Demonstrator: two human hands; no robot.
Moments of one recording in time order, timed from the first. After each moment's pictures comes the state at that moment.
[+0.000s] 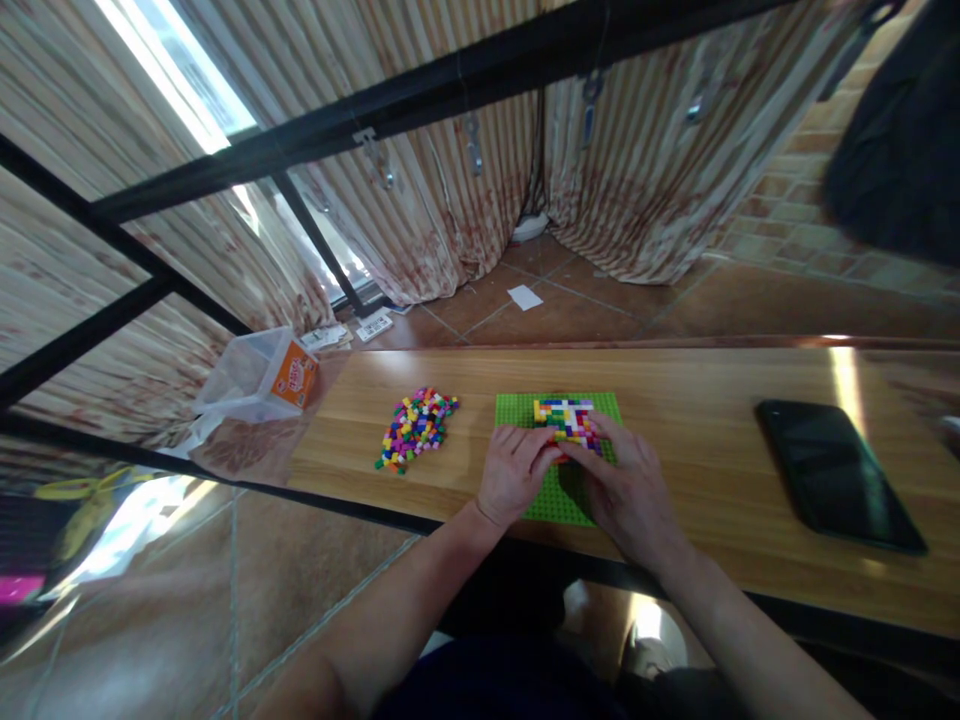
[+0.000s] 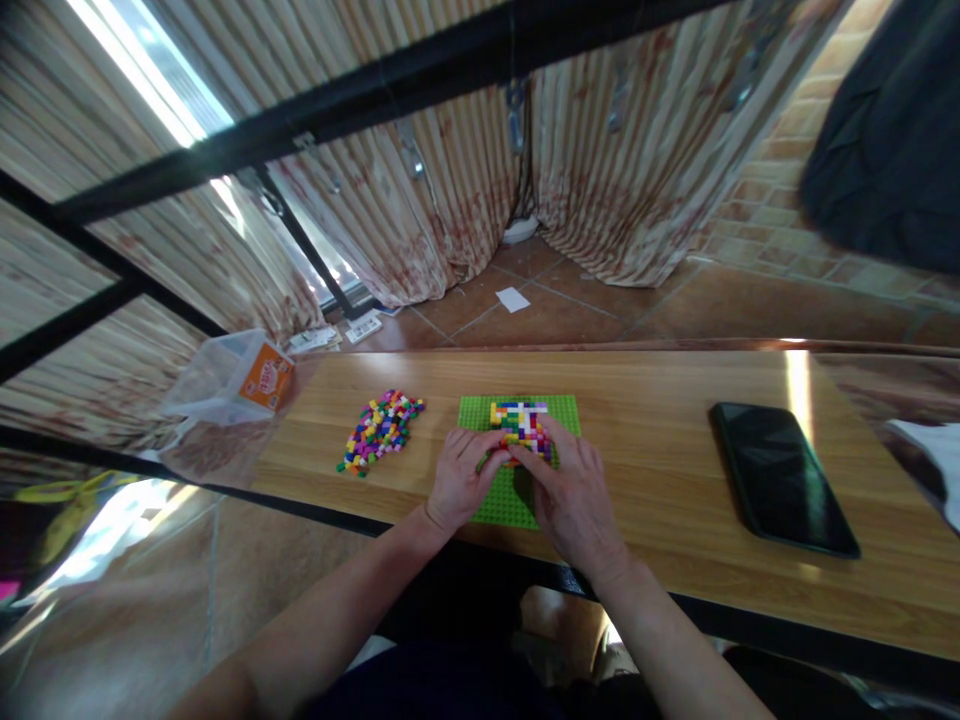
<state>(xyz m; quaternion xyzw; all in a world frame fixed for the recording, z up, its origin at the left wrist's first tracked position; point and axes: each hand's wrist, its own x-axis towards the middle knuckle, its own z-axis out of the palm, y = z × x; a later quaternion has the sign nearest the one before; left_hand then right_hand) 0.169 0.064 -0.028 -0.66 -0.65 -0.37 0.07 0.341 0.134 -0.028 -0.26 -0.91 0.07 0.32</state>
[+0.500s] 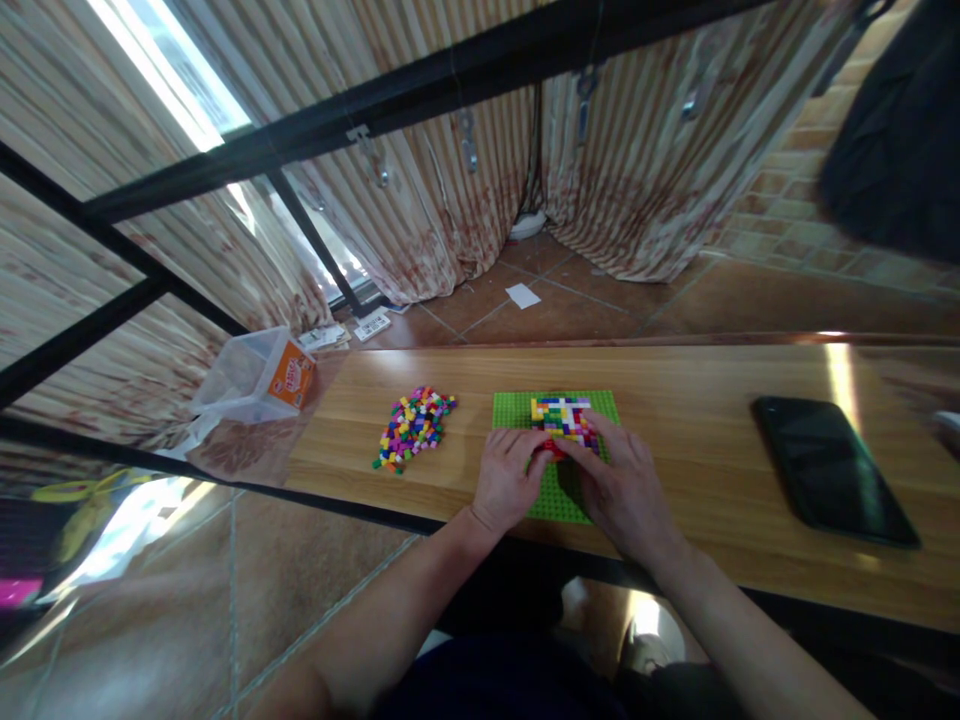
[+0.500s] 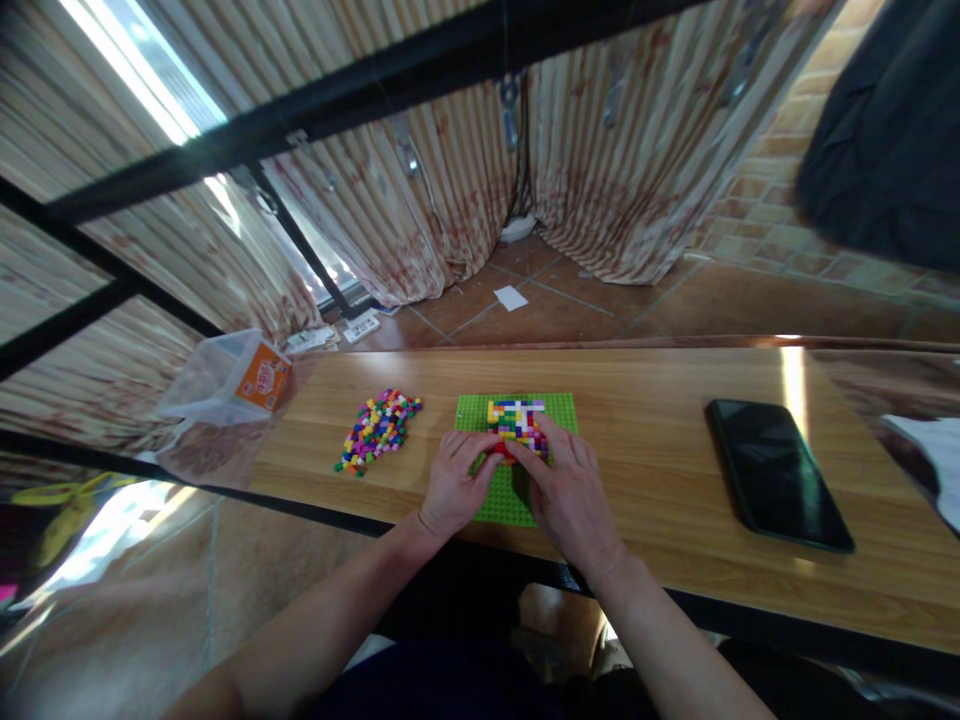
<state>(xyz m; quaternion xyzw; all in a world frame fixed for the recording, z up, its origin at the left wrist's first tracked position) 0.172 0.055 -0.019 -0.64 -0.66 -0.40 0.02 0.338 0.134 -0.030 -0.27 -0.91 0.06 0.30</state>
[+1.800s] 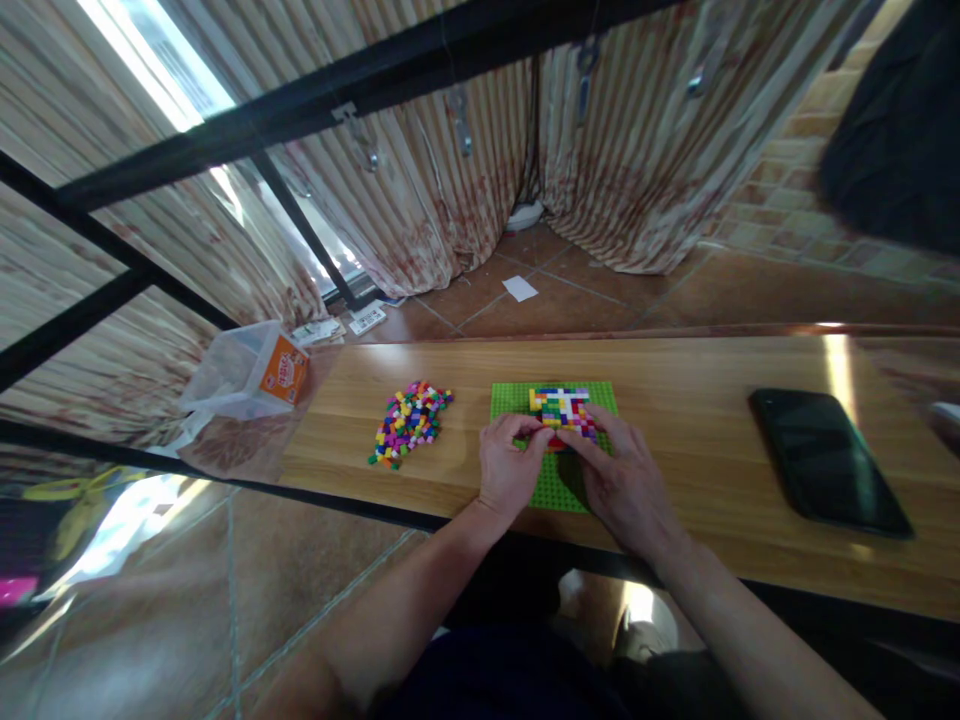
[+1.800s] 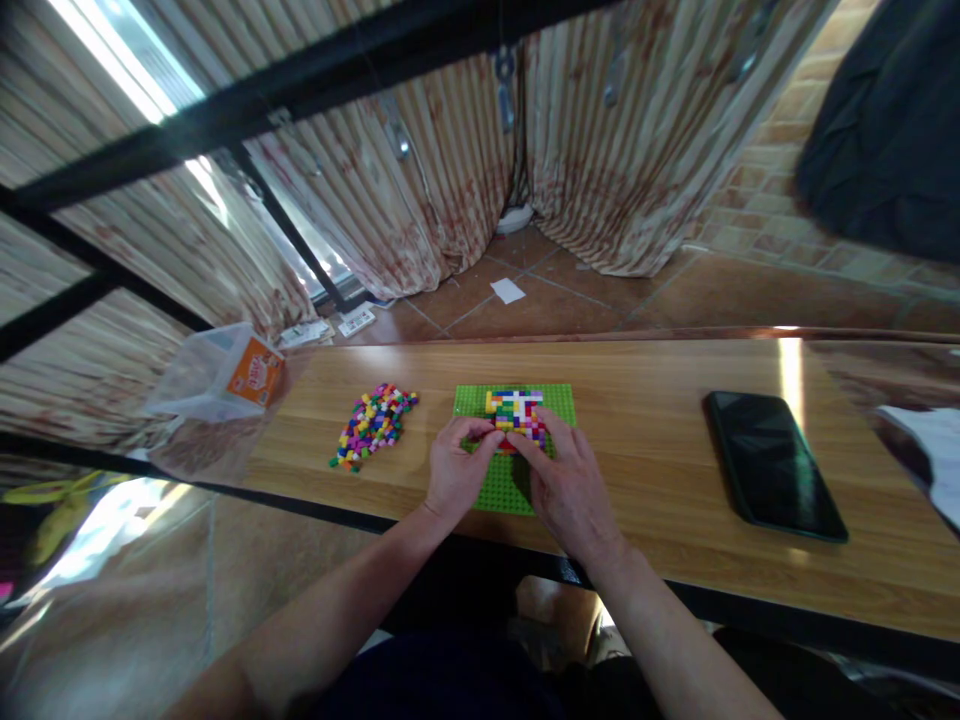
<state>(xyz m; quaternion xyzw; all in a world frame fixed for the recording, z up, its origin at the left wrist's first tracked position) 0.184 0.073 -0.017 -0.46 -0.71 -0.52 -0.09 0.340 0.136 -0.029 -0.27 -0.90 0.10 0.32</state>
